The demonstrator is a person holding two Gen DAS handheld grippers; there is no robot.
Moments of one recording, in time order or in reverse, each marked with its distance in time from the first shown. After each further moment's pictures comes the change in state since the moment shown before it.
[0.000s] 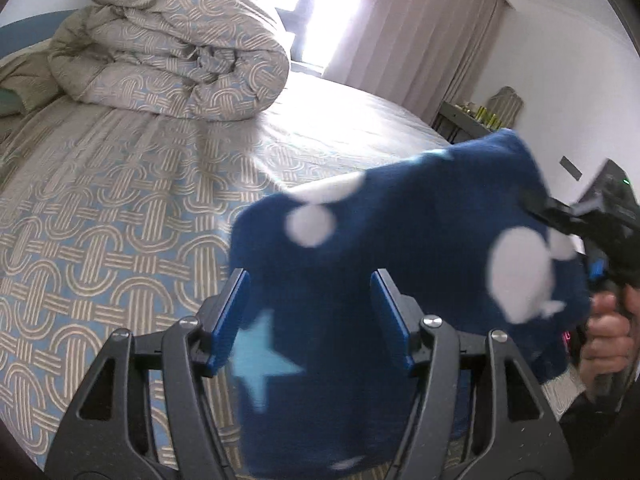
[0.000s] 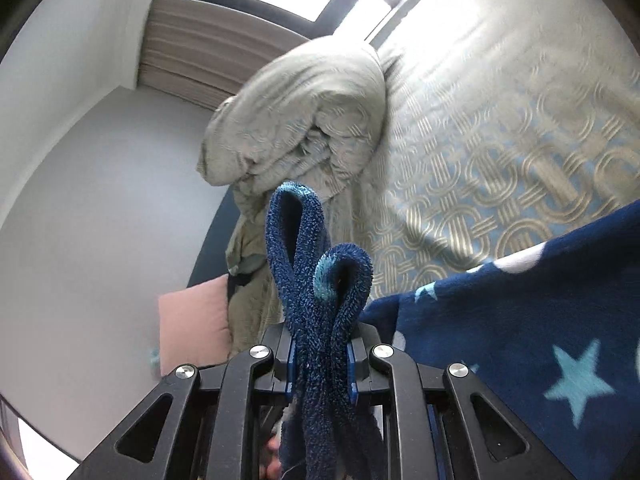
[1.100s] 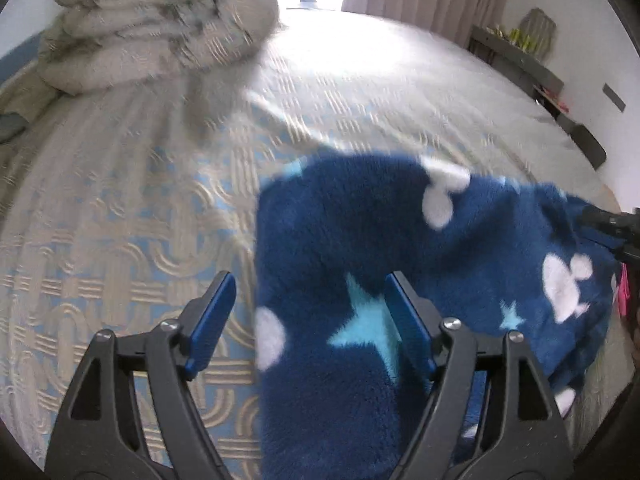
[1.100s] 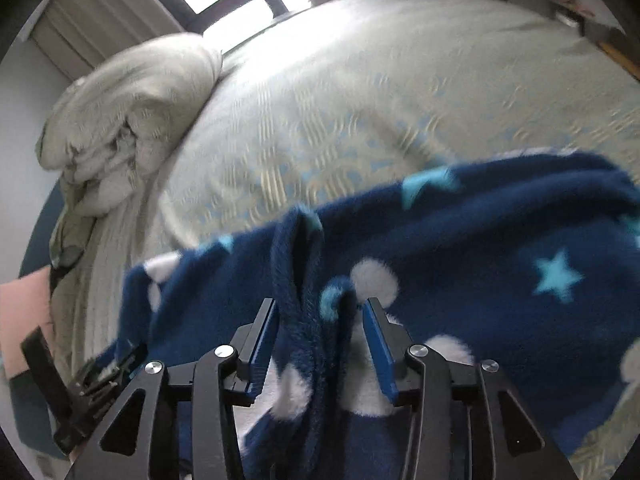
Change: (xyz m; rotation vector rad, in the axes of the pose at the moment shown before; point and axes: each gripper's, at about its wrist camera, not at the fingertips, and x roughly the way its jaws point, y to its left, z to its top) left arm 0.053 -0.048 -0.017 0.121 0.173 0.231; right arm -0.075 -0.081 -0.003 -0.050 -0.043 -0.663
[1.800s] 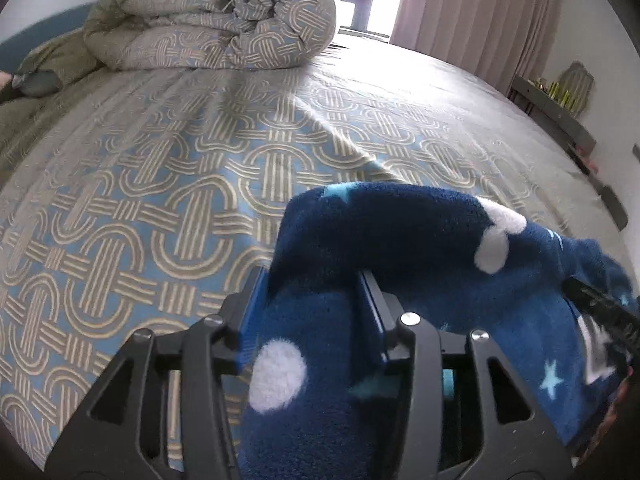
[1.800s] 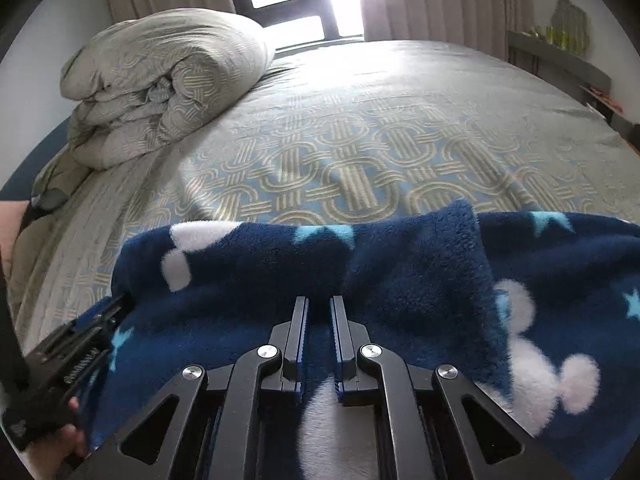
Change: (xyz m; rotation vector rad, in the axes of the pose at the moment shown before) left arm 0.038 0.013 -0.015 -0.184 -0.069 0.053; right arm 0.052 0.065 -0.038 -0.229 -0.104 -0.143
